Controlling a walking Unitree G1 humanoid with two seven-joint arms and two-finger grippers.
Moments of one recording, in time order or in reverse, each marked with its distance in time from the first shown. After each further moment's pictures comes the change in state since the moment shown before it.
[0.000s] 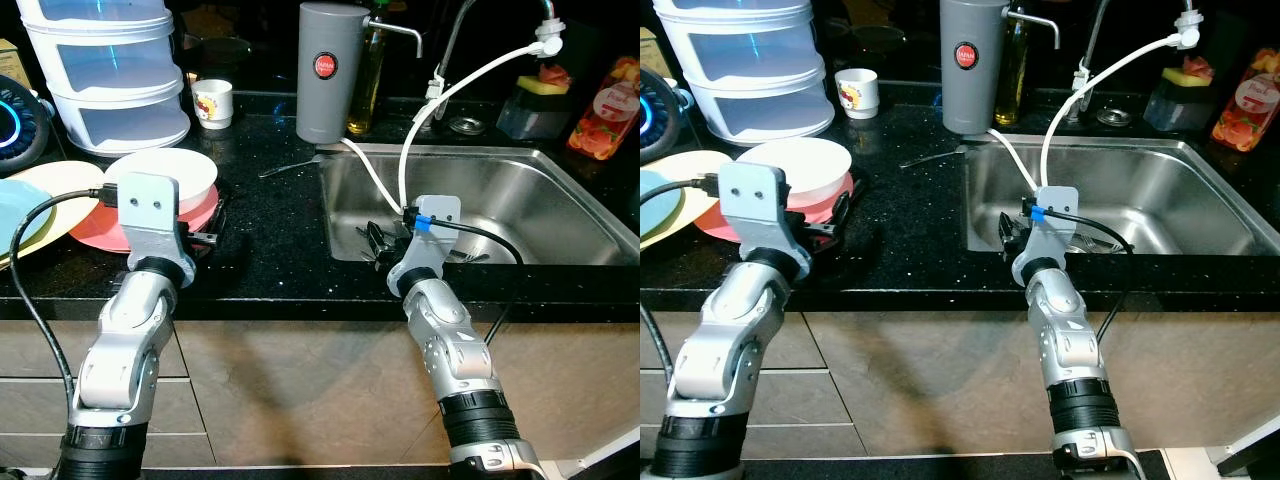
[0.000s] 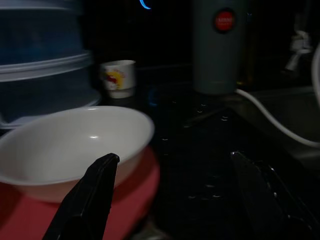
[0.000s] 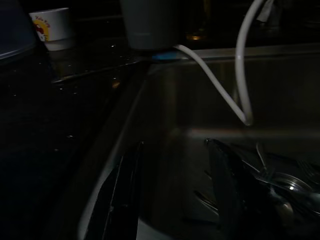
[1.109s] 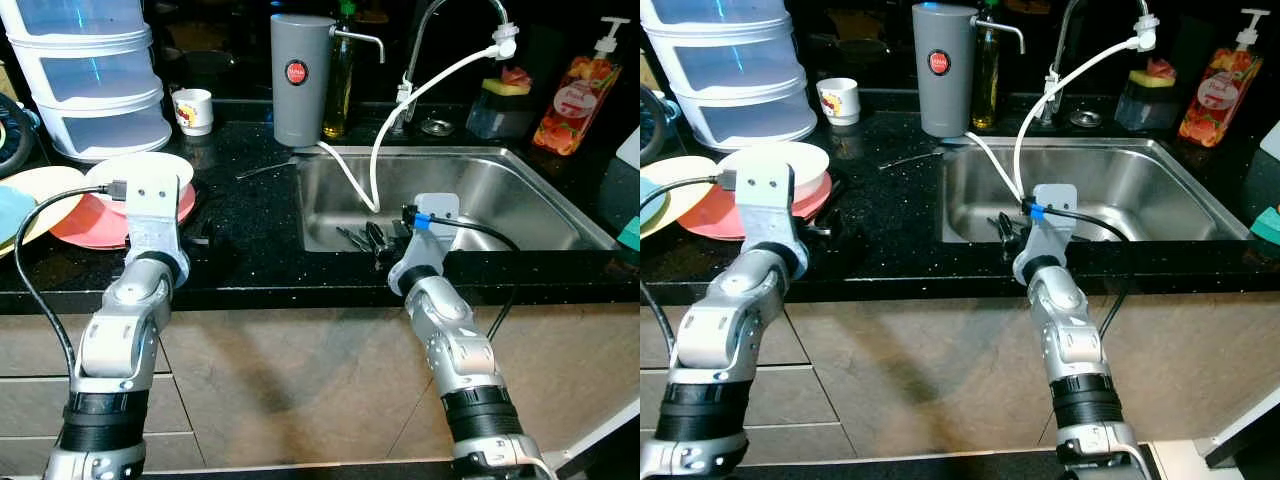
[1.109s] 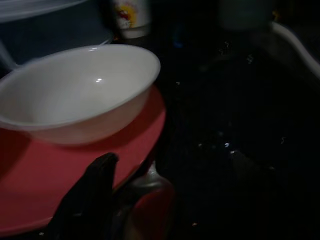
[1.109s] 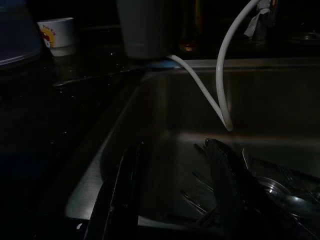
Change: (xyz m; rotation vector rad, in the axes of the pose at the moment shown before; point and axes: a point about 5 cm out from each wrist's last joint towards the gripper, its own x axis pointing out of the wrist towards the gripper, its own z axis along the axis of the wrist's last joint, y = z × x) left arm 0.017 0.020 -0.017 0.120 0.308 0.118; right arm 0.007 0.001 0.007 -0.026 0.005 0.056
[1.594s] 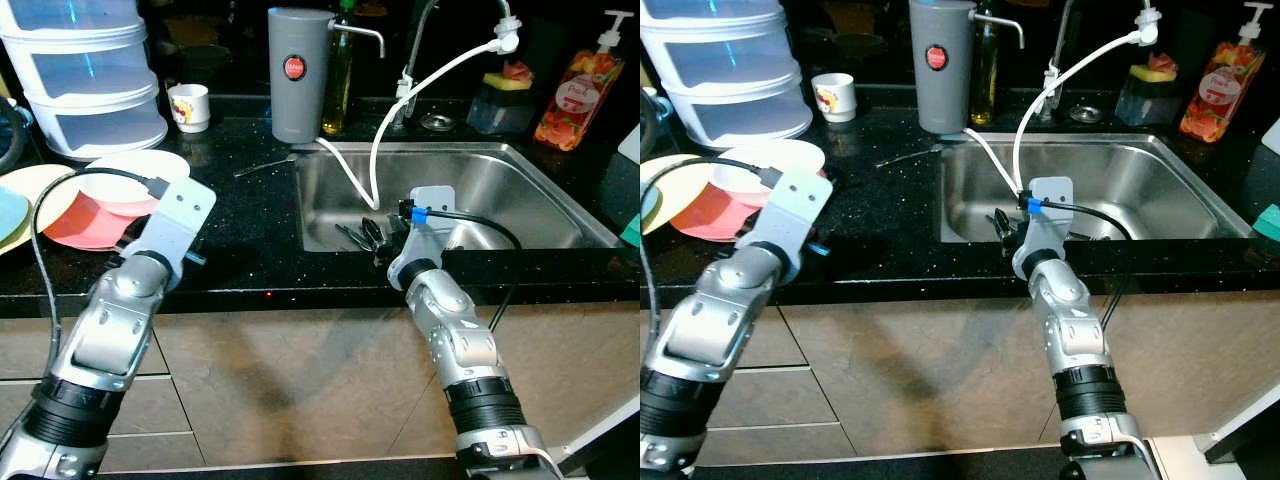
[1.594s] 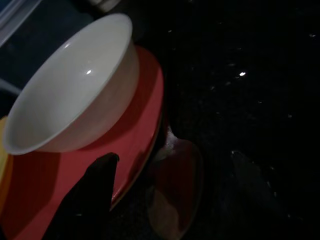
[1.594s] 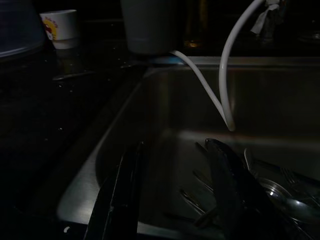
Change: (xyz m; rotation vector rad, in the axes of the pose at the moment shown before) left arm -0.010 0.012 -0.002 0.389 0.185 -0.069; right arm 0.004 -0.002 0.005 -0.017 0.012 0.052
